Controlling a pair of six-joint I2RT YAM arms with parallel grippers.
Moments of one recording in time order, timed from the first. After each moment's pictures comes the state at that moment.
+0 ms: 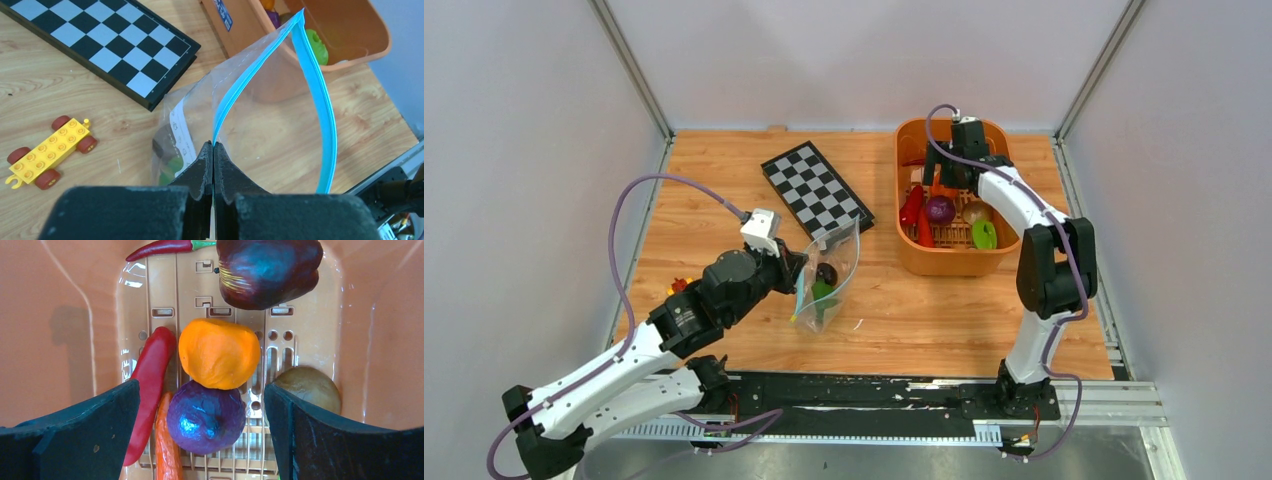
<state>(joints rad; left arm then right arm) -0.92 0.69 0.73 -0.31 -0.36 -0.44 0.22 1.85 1.49 -0.39 0.13 0.24</state>
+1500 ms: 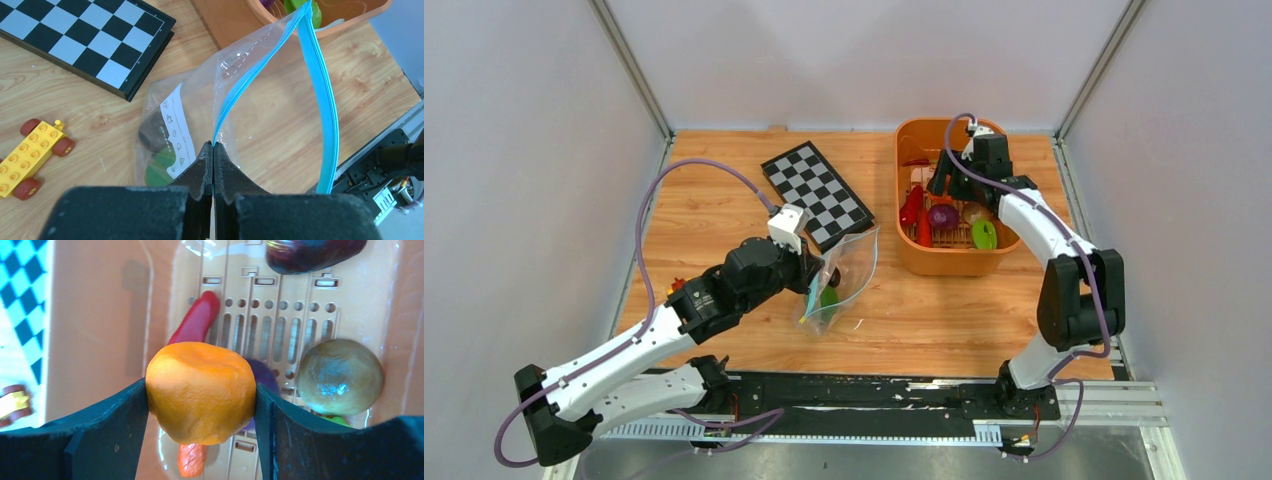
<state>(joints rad) -0.92 0.85 0.81 -0.35 -0.22 -0.39 0.17 1.67 1.28 -0.29 -0.11 0.29</state>
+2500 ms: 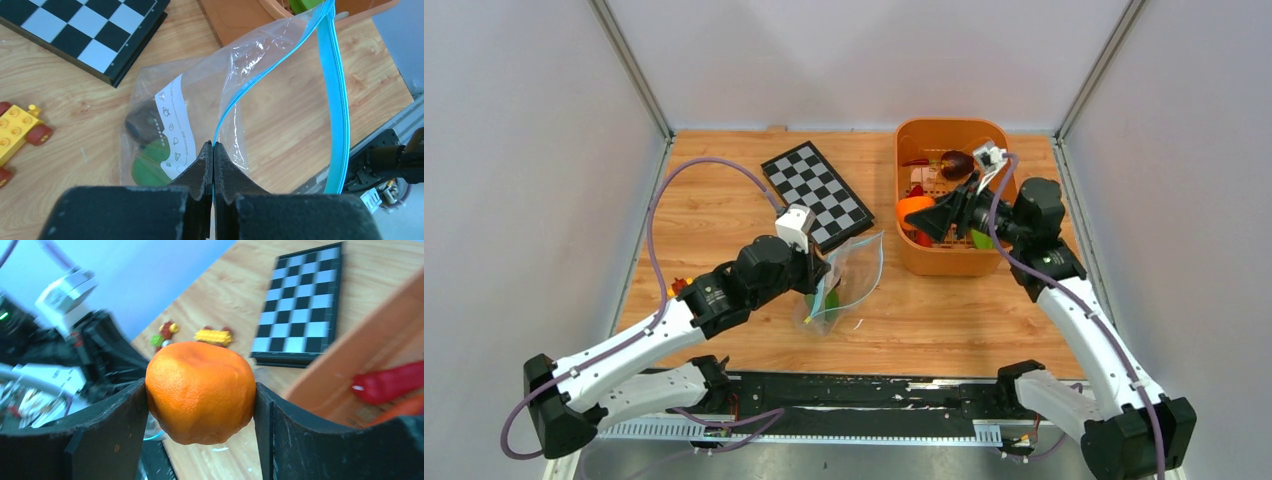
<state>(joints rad) -0.92 0.90 0.81 -0.35 -0.22 -0.47 0.23 1.00 0.90 0.01 -0.74 0.45</state>
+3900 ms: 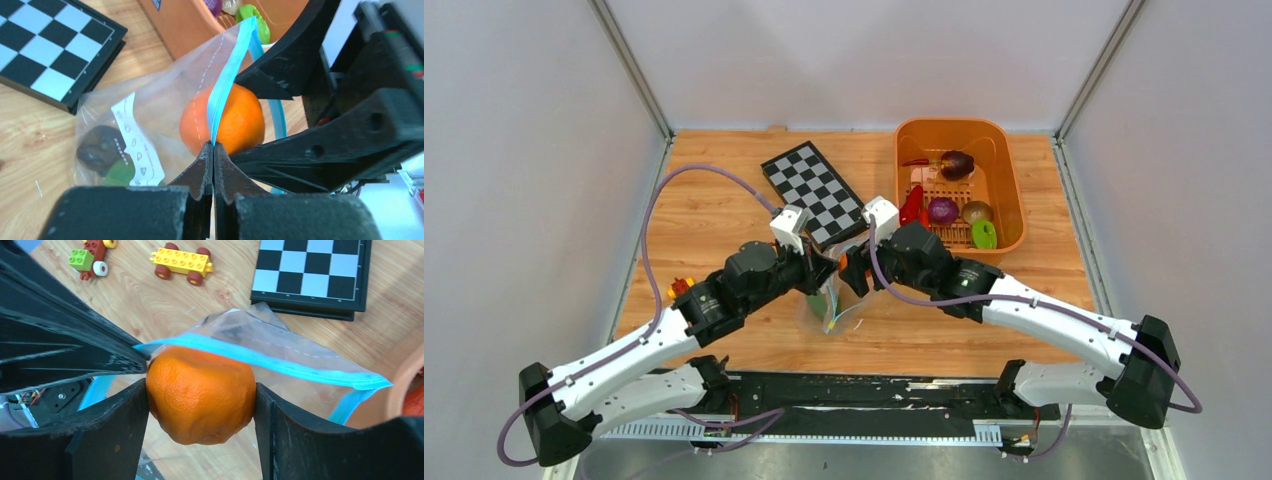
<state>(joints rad) -0.92 0.88 0.79 -0.19 -0.12 -0.50 0.96 1.20 0.96 -0.22 0.07 0.23</state>
